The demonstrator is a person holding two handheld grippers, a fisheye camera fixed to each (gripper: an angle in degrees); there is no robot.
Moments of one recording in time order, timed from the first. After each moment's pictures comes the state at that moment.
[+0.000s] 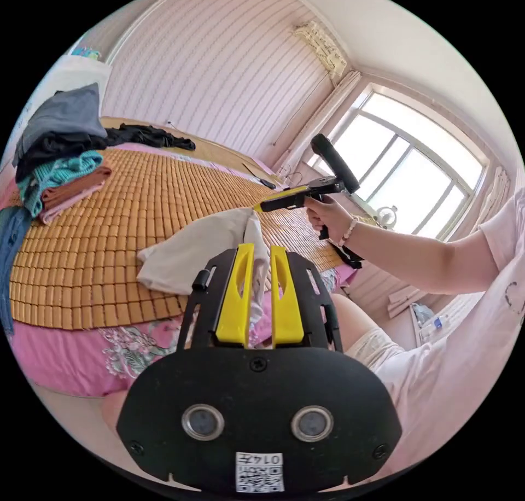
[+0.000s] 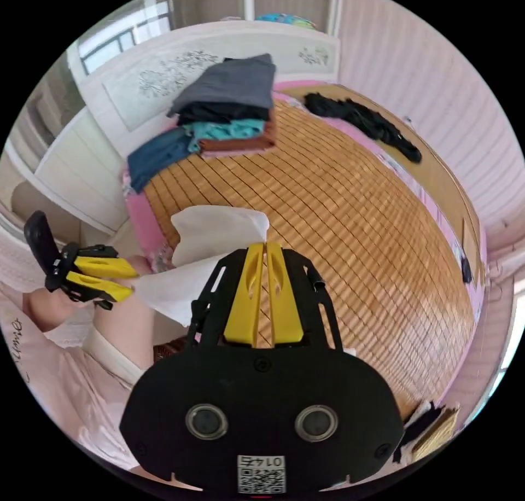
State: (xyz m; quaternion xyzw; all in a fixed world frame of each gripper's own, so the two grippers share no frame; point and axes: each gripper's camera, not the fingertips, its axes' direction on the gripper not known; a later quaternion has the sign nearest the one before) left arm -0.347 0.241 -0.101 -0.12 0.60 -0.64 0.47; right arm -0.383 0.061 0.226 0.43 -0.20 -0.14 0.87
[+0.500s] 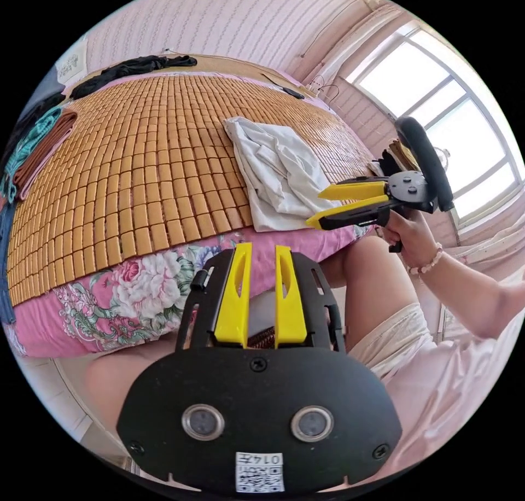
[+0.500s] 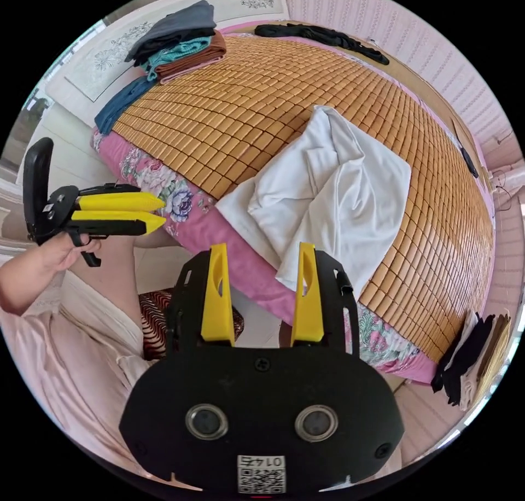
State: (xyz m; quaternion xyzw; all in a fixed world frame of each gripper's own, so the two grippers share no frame) left arm -0.232 0.058 -0.081 -0.29 0.69 -0.48 0.46; right arm -0.347 0.134 0.439 0.33 -0.23 -0.08 0.91
